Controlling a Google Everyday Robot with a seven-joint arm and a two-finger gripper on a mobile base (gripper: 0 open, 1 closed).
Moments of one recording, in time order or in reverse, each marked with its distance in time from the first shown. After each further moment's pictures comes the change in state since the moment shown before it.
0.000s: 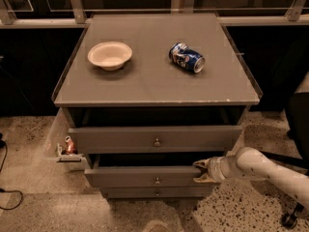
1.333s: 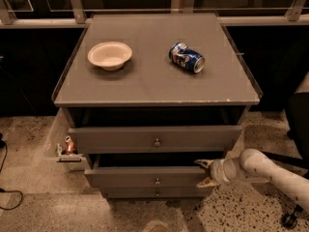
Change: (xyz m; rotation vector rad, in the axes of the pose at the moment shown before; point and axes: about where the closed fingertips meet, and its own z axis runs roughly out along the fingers) arm 0.013 0.012 0.003 -0.023 -0.056 0.053
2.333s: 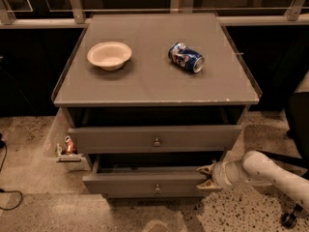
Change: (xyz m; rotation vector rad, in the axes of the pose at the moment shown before) arm -0.005 0.013 -0.010 -0.016 0.004 0.002
